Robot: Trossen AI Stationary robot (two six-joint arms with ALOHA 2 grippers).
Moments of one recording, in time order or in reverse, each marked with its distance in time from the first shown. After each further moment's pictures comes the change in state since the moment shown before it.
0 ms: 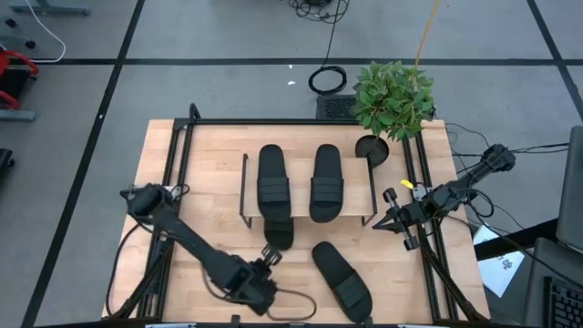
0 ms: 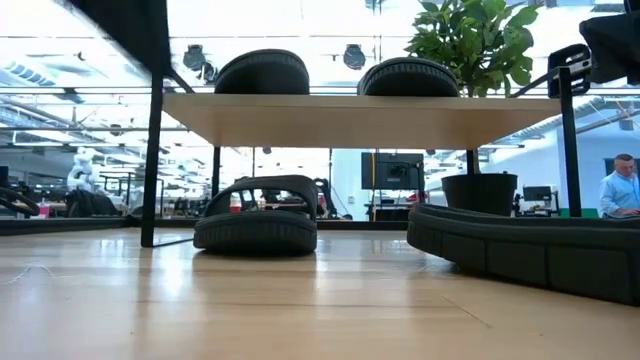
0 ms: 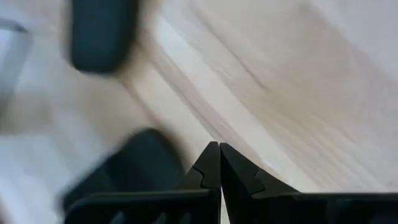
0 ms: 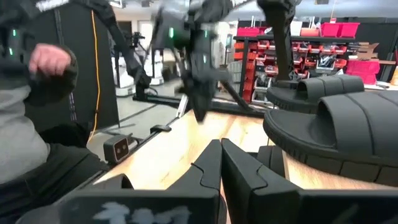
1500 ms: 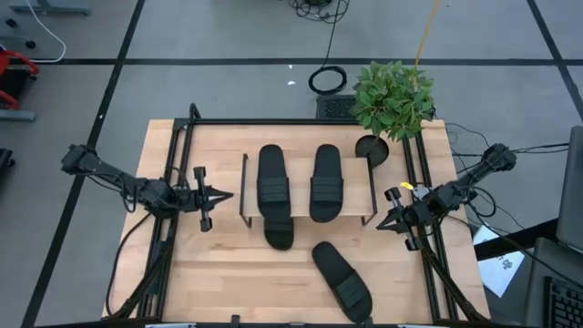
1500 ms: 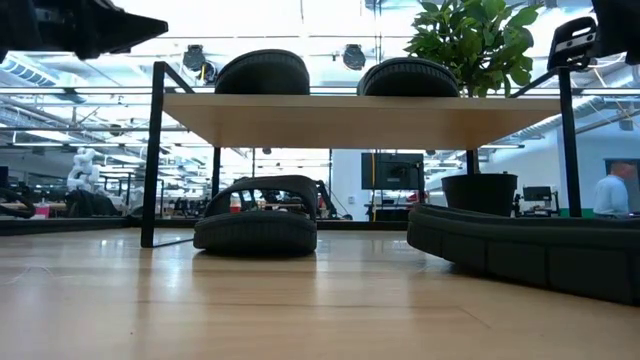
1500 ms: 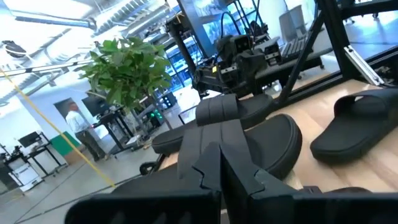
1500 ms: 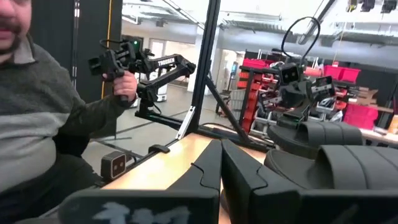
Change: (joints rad) left arm 0.250 -1.486 -1.431 1.349 -0.119 0.325; right arm 0.000 0.012 0.000 0.124 -0.051 -0.157
